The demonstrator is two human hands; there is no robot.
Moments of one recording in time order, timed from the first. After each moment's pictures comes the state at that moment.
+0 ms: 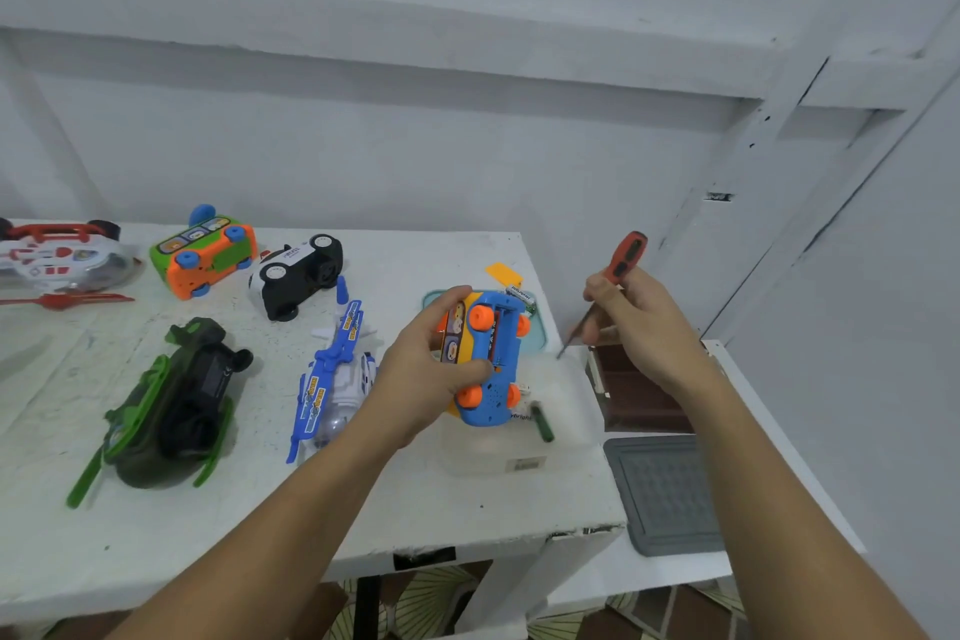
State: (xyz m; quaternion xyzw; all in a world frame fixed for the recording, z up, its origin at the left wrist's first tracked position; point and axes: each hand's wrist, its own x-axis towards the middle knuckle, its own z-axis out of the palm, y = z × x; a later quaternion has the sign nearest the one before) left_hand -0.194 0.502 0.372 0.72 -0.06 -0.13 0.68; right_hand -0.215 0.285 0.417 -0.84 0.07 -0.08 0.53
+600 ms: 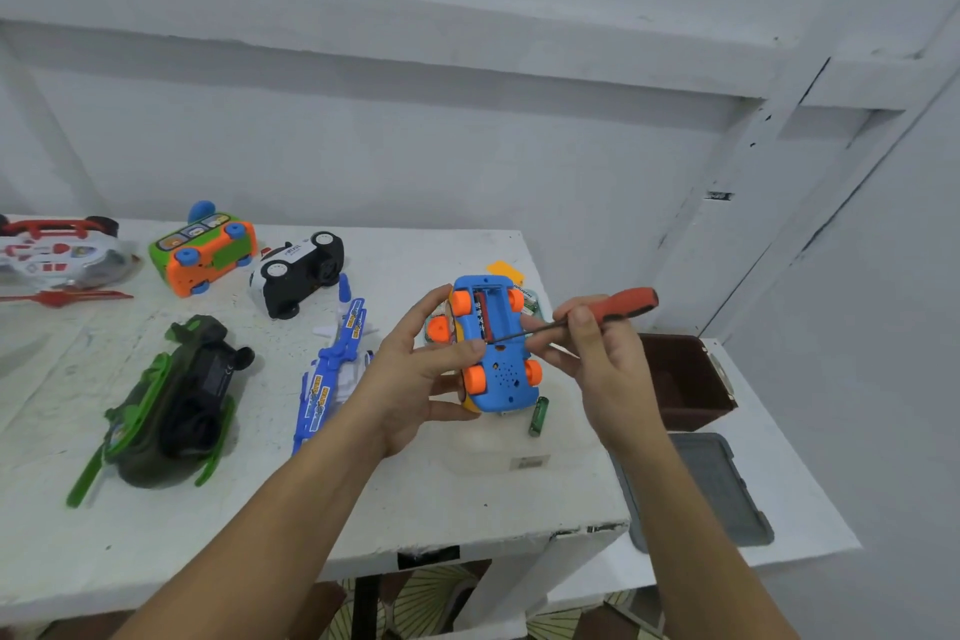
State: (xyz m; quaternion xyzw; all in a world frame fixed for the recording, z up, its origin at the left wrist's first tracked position) left_hand -0.189 0.517 0.368 0.58 -0.01 -0.24 0.78; right_hand -0.240 0.340 0.385 -0.71 0.02 -0.16 0.69
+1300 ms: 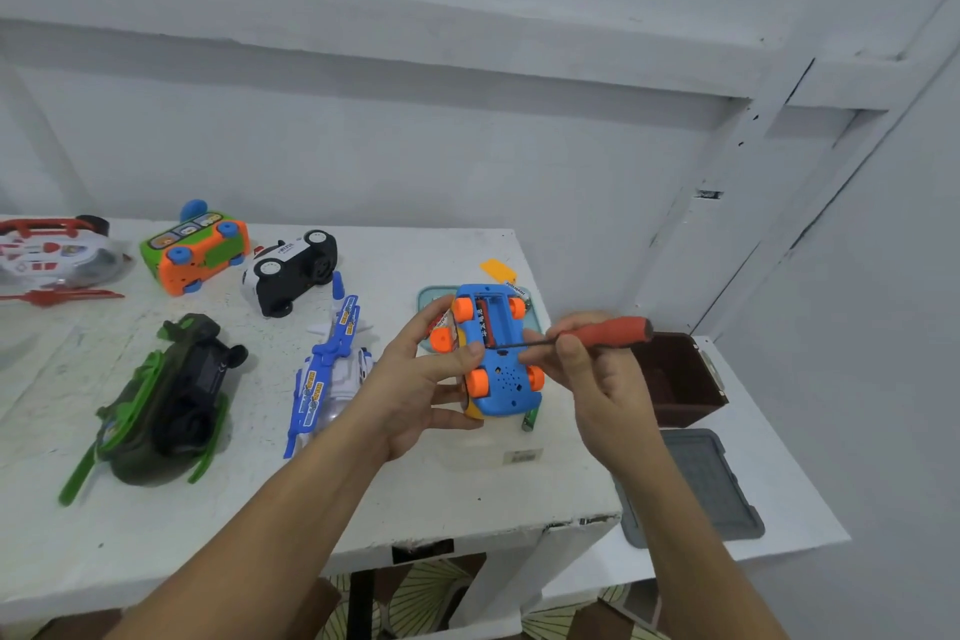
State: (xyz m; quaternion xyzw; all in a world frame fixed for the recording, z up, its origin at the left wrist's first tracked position) left_hand -0.199 0.512 0.366 0.56 0.00 -0.26 0.79; right_hand -0.258 0.334 0.369 -0.74 -0.05 -0.19 0.64
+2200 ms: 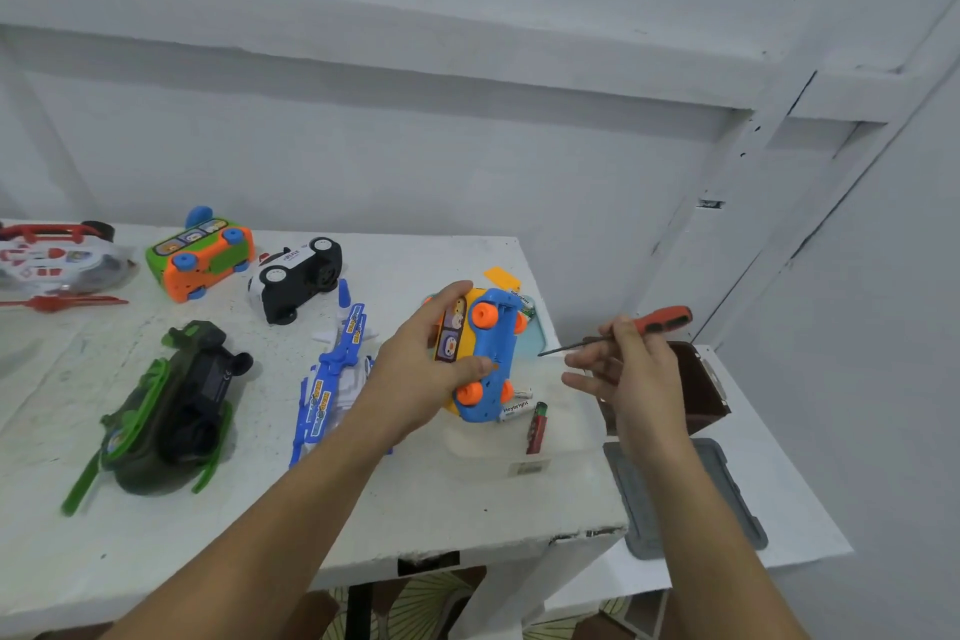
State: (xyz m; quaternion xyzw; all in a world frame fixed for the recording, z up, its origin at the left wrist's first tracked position) left_hand -0.188 0.514 0.371 0.72 -0.11 -0.12 0.67; right_hand -0.238 0.317 0.378 -0.63 0.21 -0.19 0.72
